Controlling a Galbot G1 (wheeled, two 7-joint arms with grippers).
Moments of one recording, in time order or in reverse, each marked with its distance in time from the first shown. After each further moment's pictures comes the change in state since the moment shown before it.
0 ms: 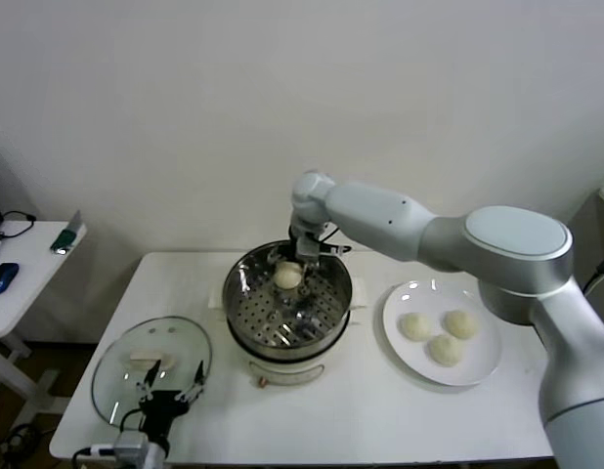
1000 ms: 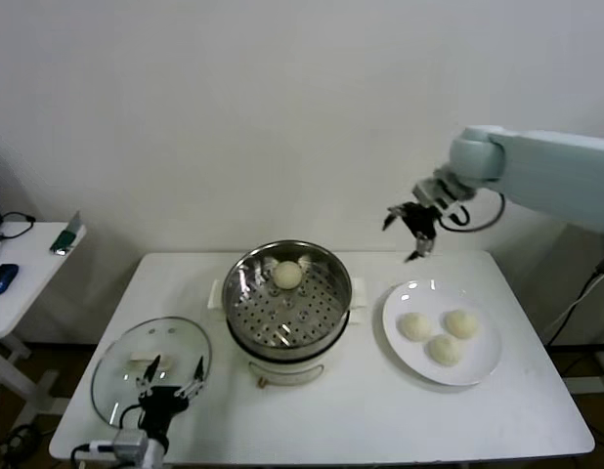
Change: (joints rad) left arm -0.015 0.010 -0.003 -0.001 -0.003 -0.004 0.001; right arm 0.384 -0.671 -0.440 0.508 0.813 -0.741 -0.028
